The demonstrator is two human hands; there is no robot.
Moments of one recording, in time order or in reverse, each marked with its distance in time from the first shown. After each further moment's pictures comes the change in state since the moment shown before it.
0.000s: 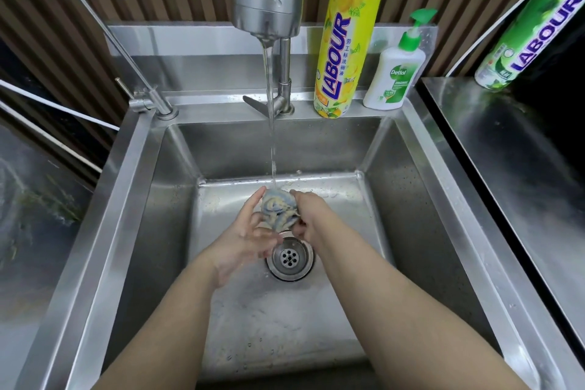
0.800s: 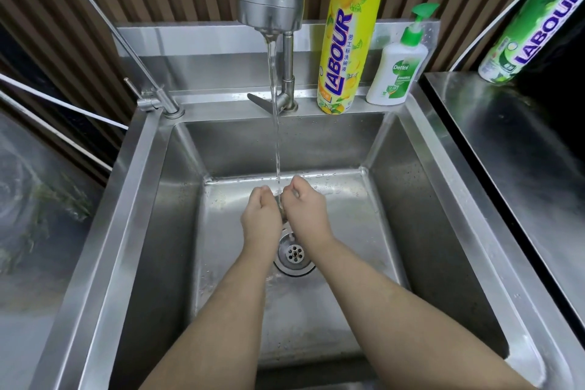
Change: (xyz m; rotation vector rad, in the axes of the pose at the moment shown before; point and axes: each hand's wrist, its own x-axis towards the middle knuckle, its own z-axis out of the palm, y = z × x) left_hand 0.033 0.009 0.052 0.127 0.811 0.089; right_hand -0.020 0.025 0.009 -0.298 0.118 -0.696
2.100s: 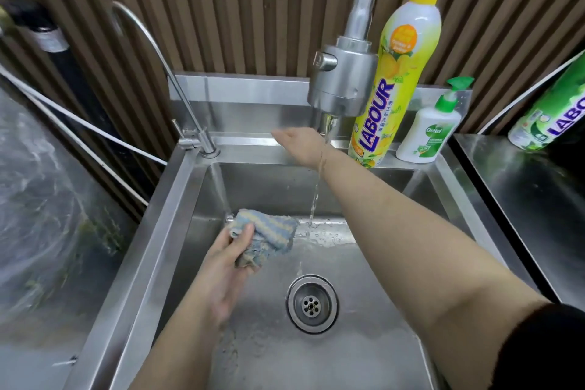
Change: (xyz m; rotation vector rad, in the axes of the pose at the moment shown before) left_hand 0.015 0.036 -0.100 -0.533 -0.408 -0.140; right_hand 0.143 -0.139 0.031 -0.673 -0.394 -0.279
